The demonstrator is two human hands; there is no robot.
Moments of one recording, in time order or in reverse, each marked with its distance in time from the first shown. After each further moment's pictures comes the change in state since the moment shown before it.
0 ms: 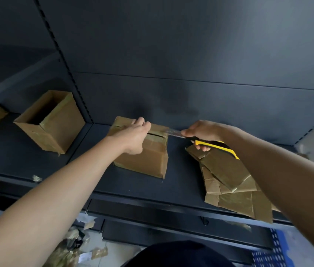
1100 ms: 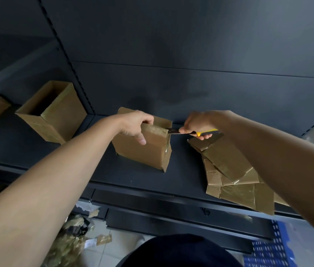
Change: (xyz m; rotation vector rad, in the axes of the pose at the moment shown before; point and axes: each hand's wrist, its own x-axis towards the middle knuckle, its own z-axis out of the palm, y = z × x) left_hand 0.021 -0.022 -0.010 -0.242 -0.170 0.008; right_hand 0.001 -0.024 0.003 -0.366 -0.113 -0.034
